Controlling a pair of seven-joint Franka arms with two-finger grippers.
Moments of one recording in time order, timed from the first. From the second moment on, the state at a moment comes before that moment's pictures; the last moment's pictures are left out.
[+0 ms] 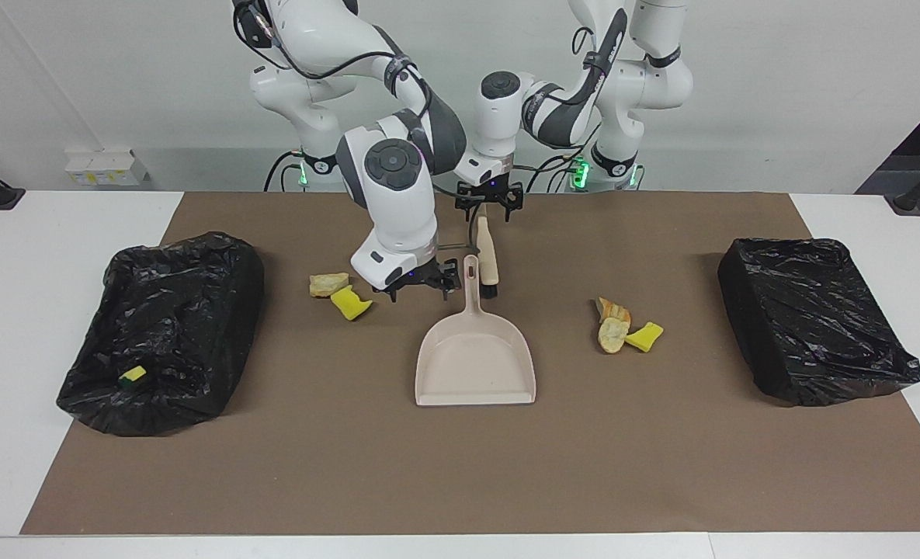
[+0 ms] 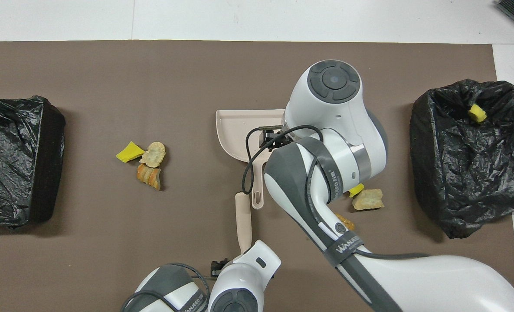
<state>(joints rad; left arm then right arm) -0.17 -0.13 -0.81 -2.42 -0.12 2.36 -0.83 0.42 0.41 0.06 -1.50 0.05 1.87 0.46</state>
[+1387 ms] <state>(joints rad) -0.13 -0.24 -0.56 -2.33 -0.11 2.01 -0.56 0.48 0.44 0.06 -1.52 0.03 1.95 0.54</state>
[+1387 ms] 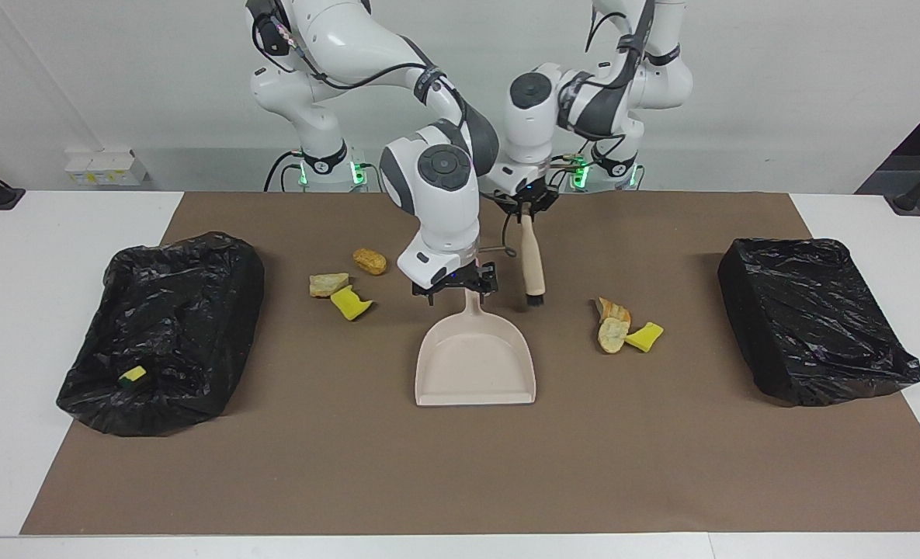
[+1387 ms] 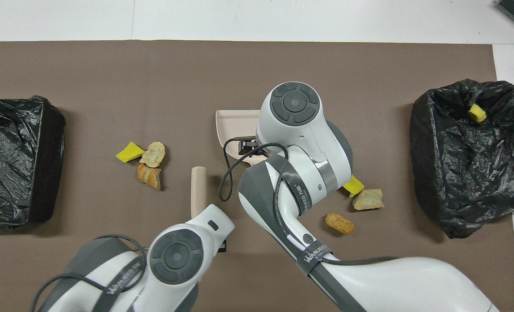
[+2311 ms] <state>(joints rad) -0.09 -0.15 -0.07 -2.25 -0.04 2.10 -0.14 0.53 0.42 0.10 -1.68 0.03 1.97 0.58</state>
